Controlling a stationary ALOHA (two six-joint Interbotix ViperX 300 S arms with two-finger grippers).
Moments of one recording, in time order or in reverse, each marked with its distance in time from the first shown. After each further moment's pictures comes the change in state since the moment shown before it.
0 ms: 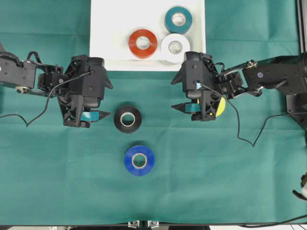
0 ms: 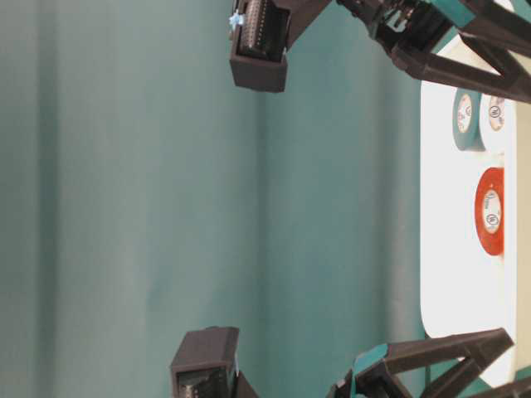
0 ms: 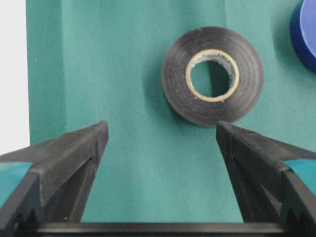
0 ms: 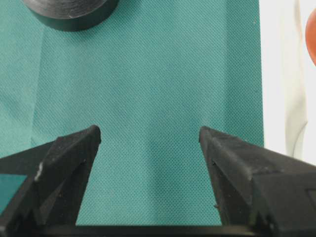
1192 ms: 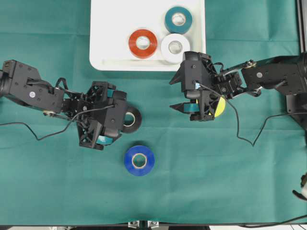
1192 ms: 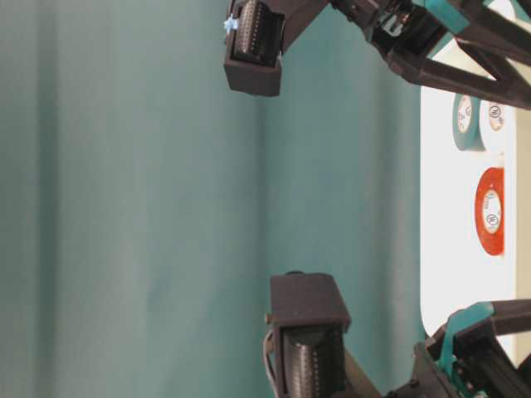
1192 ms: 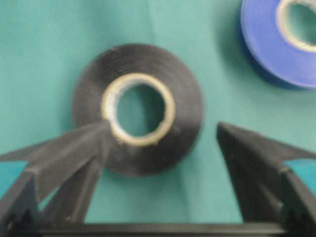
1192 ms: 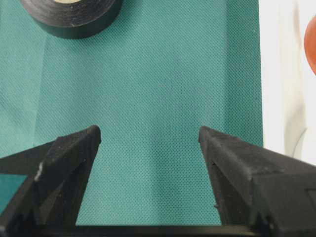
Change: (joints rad) left arm -0.117 0.239 -0.118 0.000 -0.032 0.002; right arm 0.002 0.000 -0.012 0.000 0.006 0.002
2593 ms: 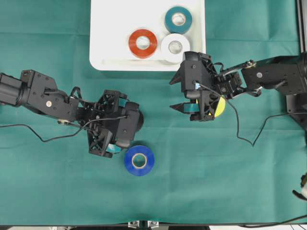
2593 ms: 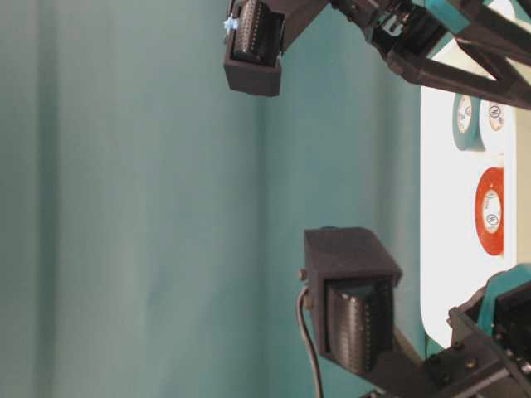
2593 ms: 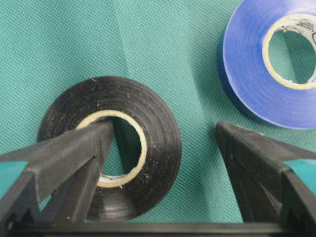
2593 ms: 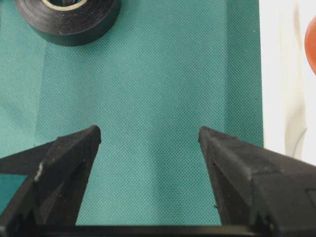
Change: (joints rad) left arm -0.029 0.098 -0.097 0.000 0.043 0.000; right arm 0.002 -0.002 0.000 0.000 -0.002 0.000
